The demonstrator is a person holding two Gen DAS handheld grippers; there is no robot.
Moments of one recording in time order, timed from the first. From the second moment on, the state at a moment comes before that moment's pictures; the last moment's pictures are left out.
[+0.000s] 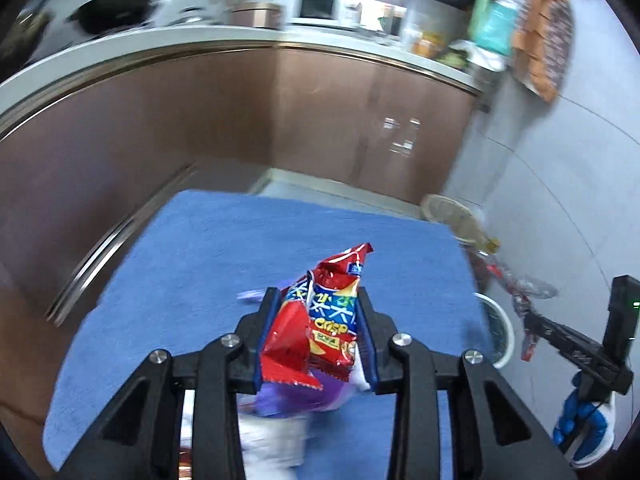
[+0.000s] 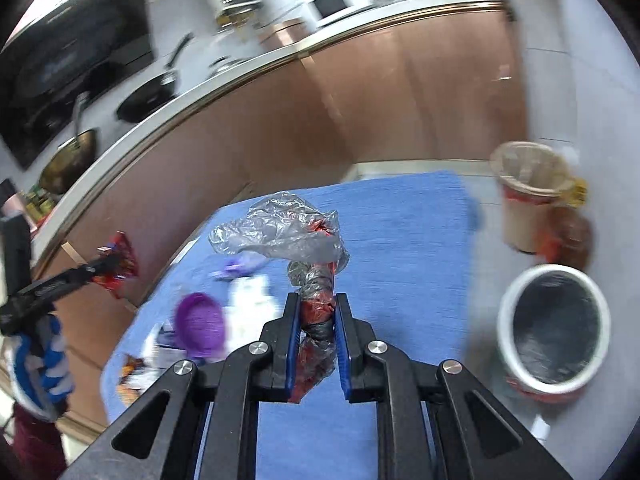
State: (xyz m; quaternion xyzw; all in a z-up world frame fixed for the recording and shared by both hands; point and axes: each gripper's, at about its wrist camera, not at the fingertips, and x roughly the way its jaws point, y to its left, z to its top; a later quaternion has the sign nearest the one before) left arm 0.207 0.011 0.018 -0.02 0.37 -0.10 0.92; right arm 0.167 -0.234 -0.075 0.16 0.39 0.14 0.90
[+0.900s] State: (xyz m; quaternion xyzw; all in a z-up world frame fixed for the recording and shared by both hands) left arm 0.330 -0.396 -0.118 0.06 0.48 -0.34 0.81; right arm 0.197 -0.470 -0.226 0.17 0.48 -0.14 0.85
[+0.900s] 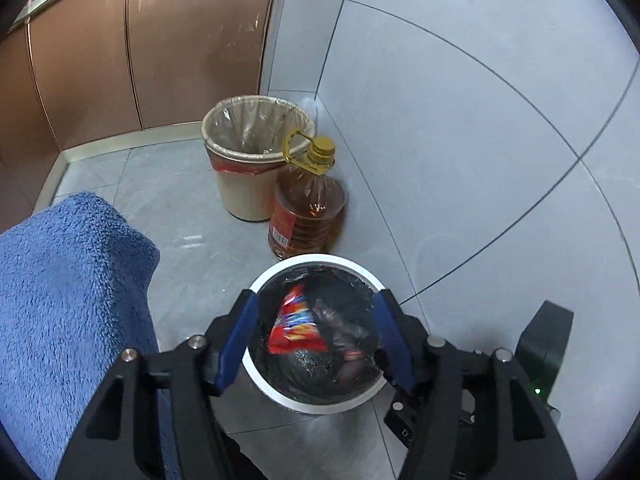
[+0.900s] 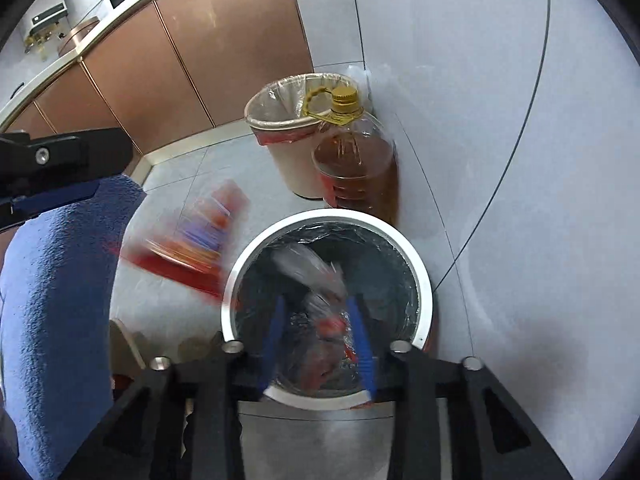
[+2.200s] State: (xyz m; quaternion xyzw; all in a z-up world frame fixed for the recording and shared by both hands) left arm 0.131 0.069 -0.024 0.05 0.36 -0.15 0.92; right arm 0.125 -0.175 -0.042 0.08 0.38 0.18 0.91
